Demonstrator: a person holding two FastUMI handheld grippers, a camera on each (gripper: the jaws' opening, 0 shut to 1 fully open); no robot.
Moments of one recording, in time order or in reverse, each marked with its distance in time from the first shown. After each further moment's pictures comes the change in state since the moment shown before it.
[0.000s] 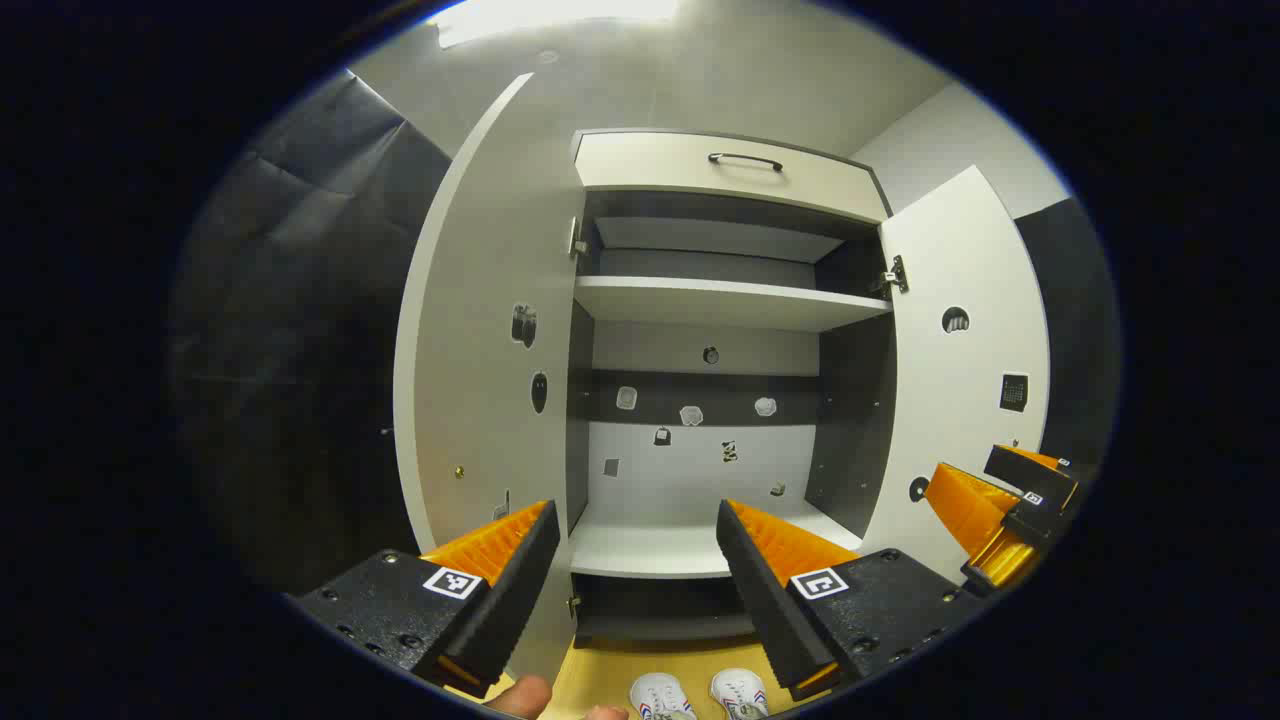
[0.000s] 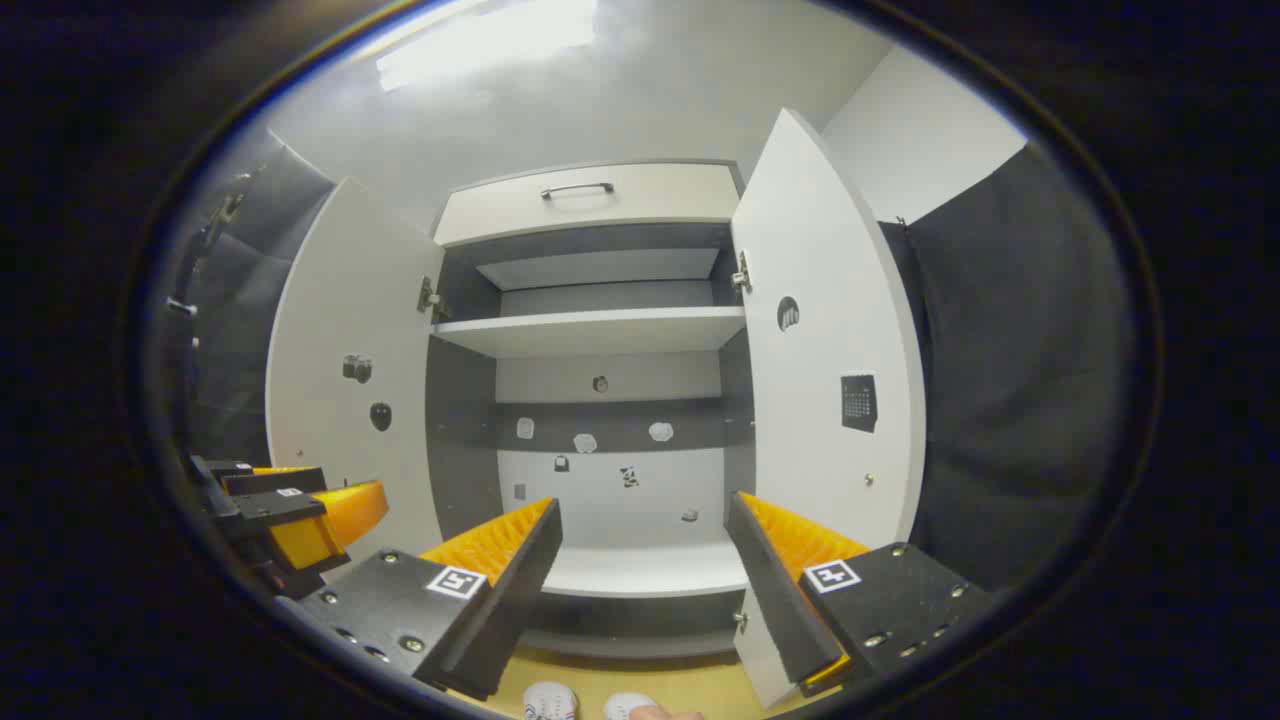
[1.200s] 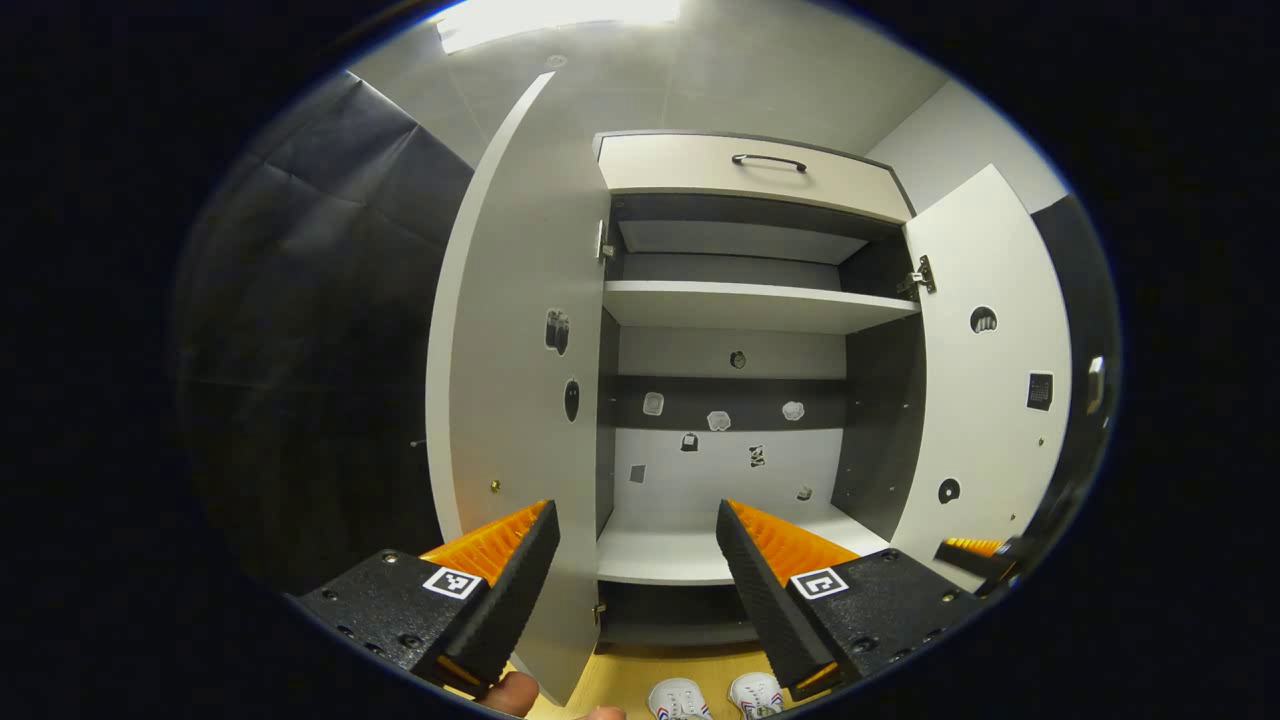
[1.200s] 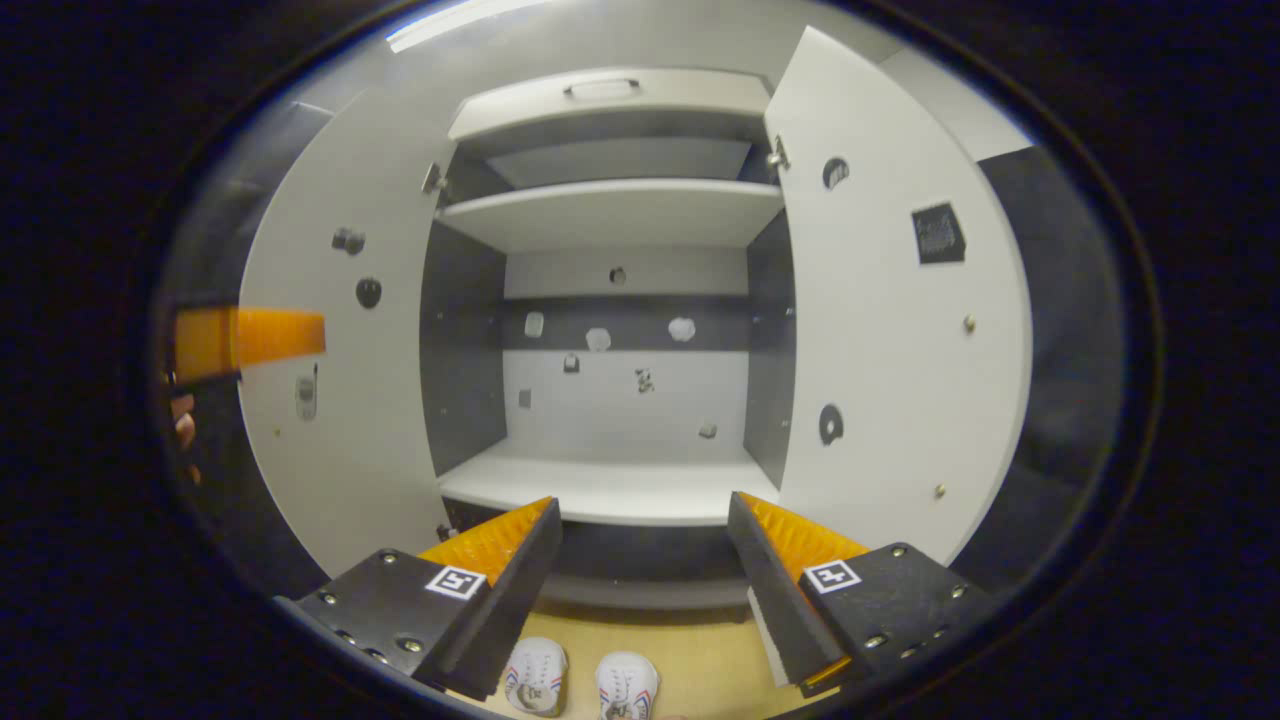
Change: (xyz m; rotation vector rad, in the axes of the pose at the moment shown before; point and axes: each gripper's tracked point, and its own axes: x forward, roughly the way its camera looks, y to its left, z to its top) left arm 0.006 0.026 0.002 0.016 -0.016 0.076; right arm 0.017 0.011 -0.163 -0.075 0.333 0.074
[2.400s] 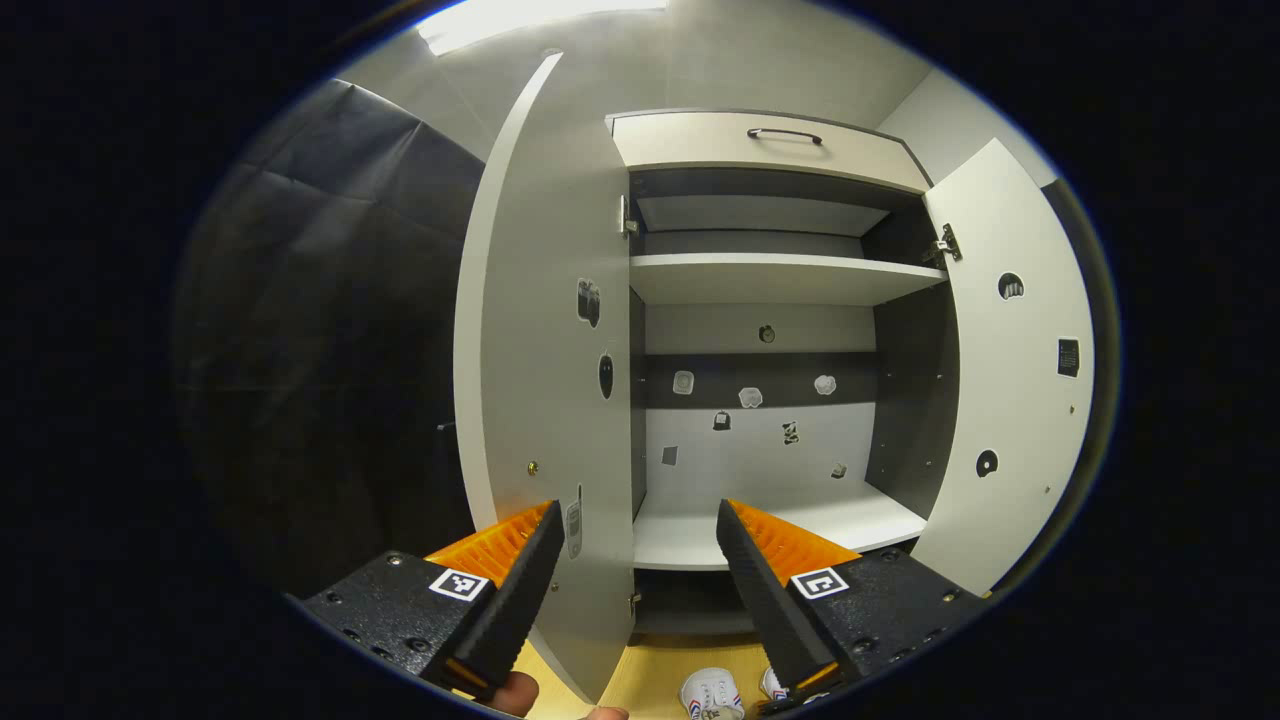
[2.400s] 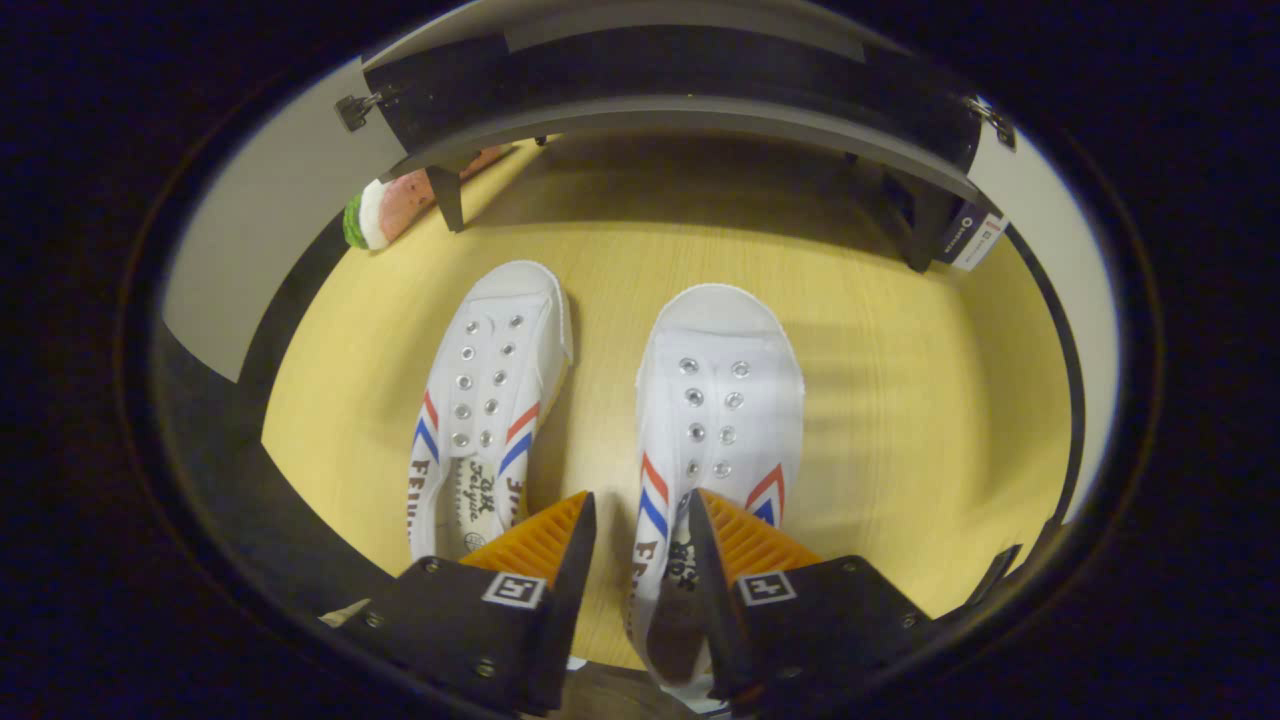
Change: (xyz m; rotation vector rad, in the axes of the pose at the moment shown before) left arm 0.006 0.023 -0.019 0.047 0.048 0.061; right arm 0.016 0.044 -0.393 -0.022 1.009 0.138
